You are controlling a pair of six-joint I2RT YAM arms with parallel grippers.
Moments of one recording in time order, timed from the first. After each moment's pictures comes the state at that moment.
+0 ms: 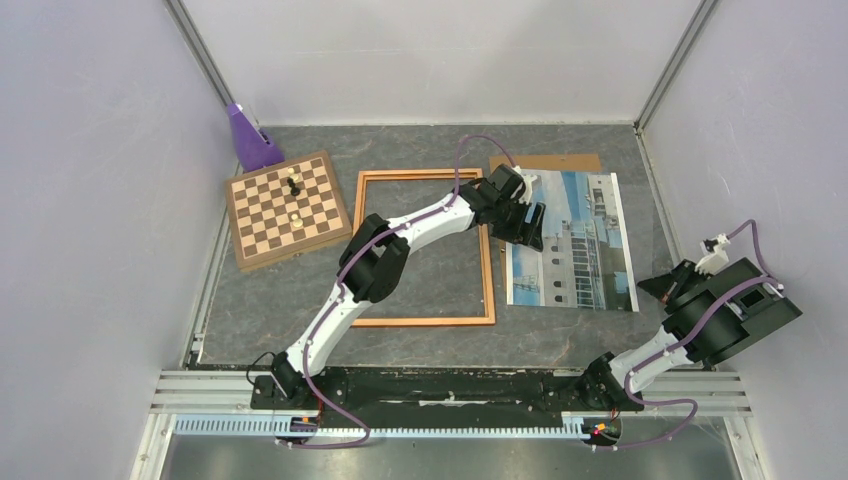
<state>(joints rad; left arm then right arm) -0.85 2.49 2.12 -0.44 0.39 -0.45 -1.11 1.68 0.87 -0.75 -1.04 -0.79</state>
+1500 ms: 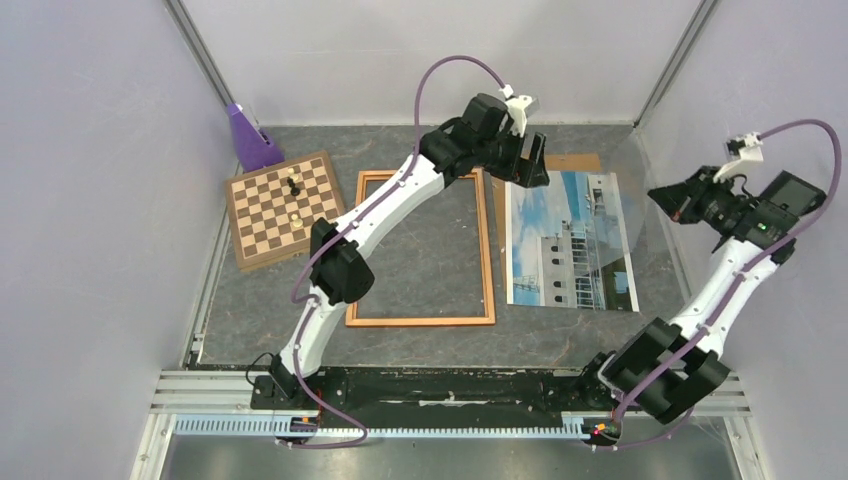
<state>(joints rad) -0.80 2.29 2.41 -0.66 0.31 -0.33 -0.83 1.26 1.22 -0.68 -1.13 -0.26</state>
